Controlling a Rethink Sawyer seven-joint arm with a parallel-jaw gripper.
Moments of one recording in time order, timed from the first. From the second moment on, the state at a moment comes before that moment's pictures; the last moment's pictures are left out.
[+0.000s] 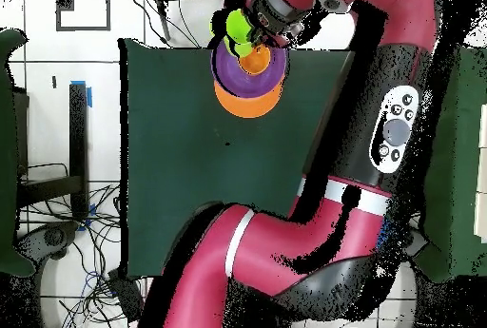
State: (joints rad) arm -0.28 -0.02 -0.44 0.10 0.70 1.75 2.26
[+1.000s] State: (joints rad) arm -0.41 0.14 -1.00 0.04 1.28 1.75 2.09
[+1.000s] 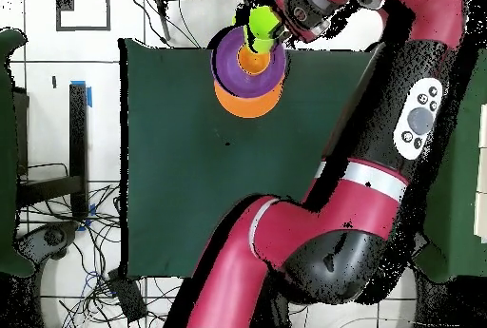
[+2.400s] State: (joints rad) arm -0.43 0.17 -1.24 0.04 1.45 1.75 2.08
